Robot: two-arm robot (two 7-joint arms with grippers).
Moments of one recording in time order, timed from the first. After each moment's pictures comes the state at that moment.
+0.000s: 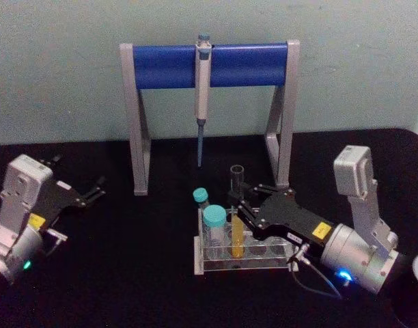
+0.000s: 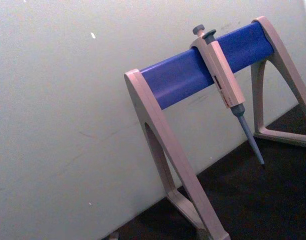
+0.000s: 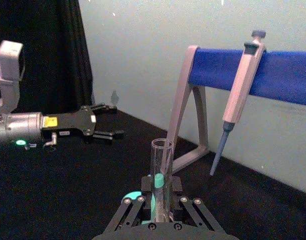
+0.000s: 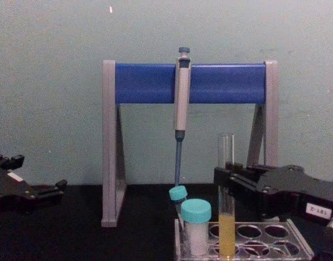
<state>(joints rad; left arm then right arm) -0.20 0.60 0.45 -1.41 -0.25 -0.12 0.03 0.16 0.45 -0.44 -1.56 0.46 -0.04 0.49</state>
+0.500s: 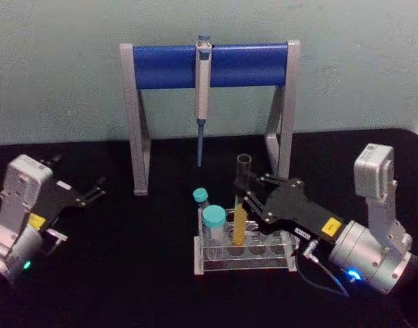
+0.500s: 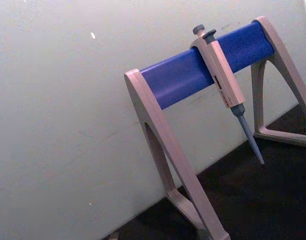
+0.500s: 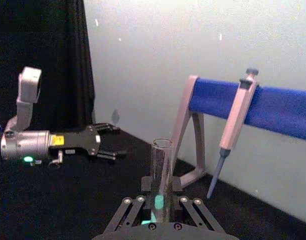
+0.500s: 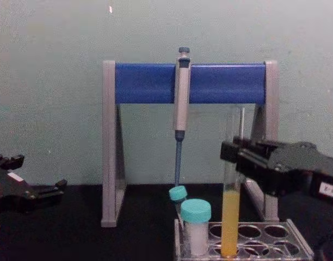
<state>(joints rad) -0.20 0.60 0.45 -1.41 -0.25 -0.12 0.03 0.12 0.46 -0.40 -1.63 0.45 -0.10 0.49</state>
